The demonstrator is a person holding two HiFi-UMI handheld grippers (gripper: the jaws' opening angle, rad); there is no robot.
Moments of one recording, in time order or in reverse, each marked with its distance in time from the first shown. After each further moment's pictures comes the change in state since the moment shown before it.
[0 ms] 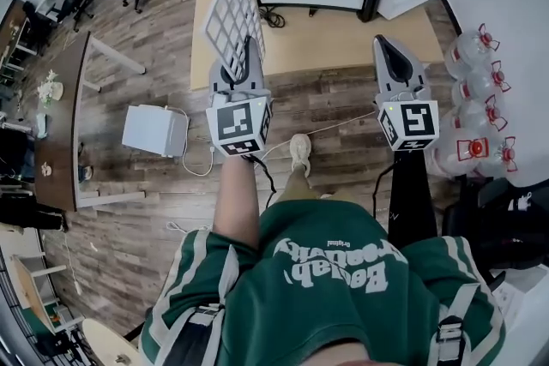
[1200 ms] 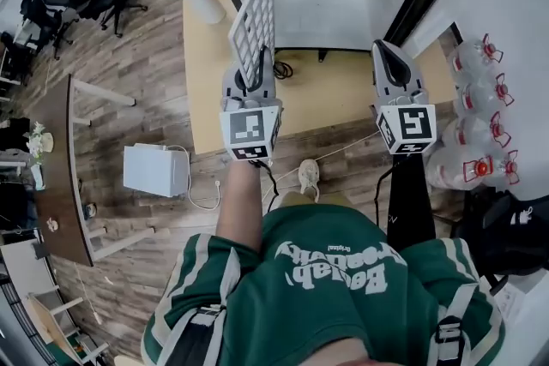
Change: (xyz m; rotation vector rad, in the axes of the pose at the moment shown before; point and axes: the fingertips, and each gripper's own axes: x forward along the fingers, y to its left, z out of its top) left arm 0.218 0.059 -0.068 -0.011 0.069 -0.179; right arm 0.208 -0.050 -0.051 -0.007 0.092 -0.092
